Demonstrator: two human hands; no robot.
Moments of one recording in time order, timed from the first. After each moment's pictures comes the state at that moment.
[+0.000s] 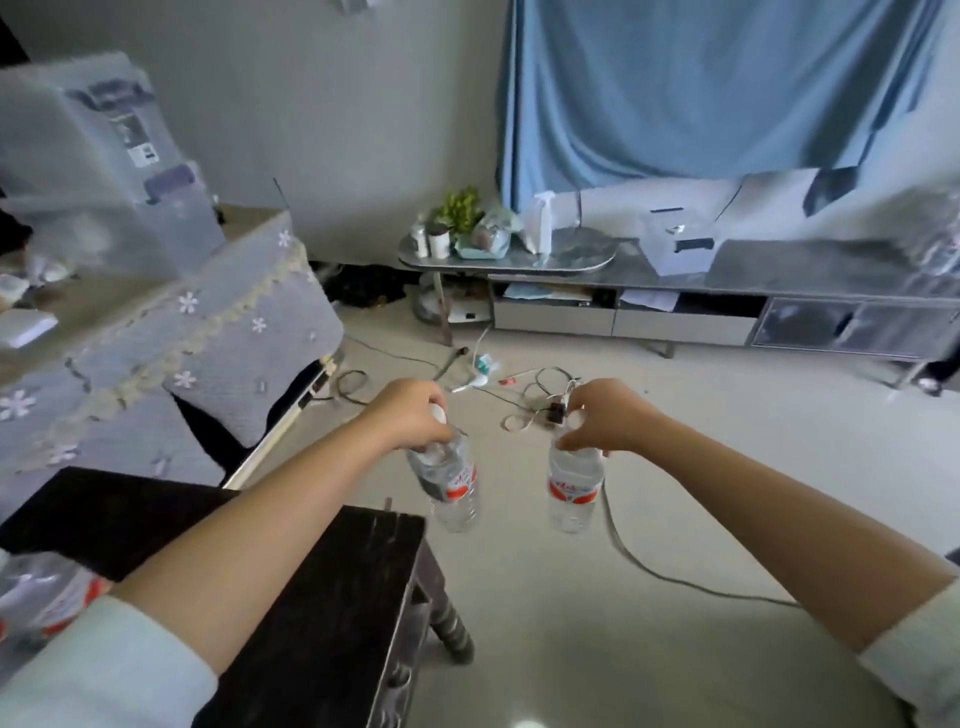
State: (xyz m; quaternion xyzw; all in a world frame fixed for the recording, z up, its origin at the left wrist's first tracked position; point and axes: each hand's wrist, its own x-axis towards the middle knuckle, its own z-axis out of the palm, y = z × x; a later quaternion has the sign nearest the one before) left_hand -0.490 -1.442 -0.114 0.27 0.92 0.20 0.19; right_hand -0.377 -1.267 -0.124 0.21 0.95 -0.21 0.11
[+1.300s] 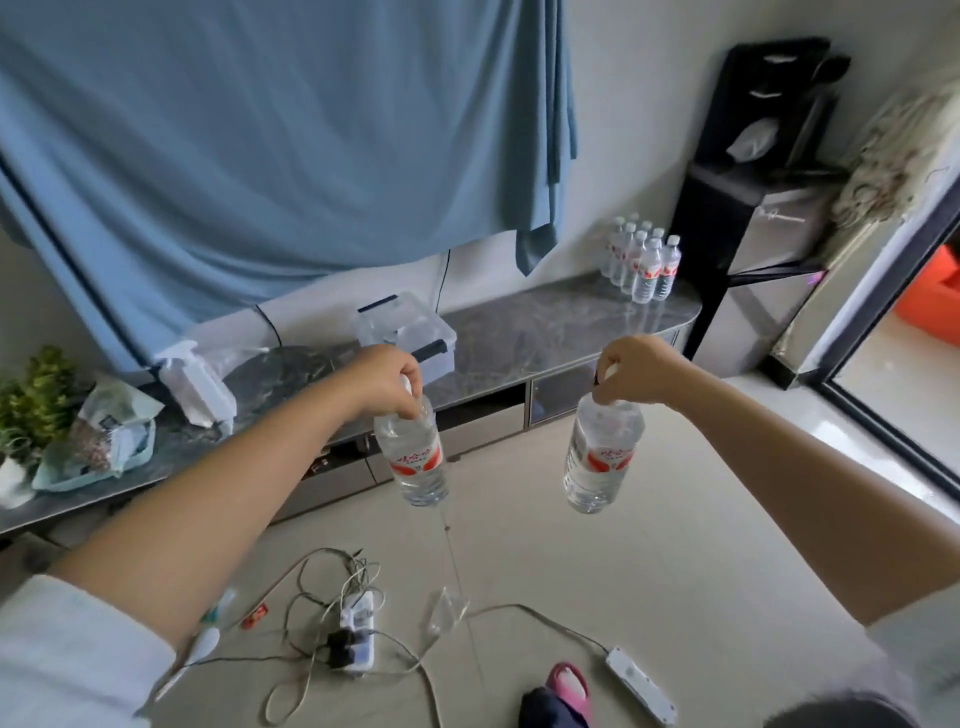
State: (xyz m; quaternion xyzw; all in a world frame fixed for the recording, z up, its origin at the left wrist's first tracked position) left_hand -0.706 -0.655 -0.101 0.58 0.78 0.07 0.21; right_hand -0.470 -0.551 -0.110 0.53 0.82 -0.23 -0.02
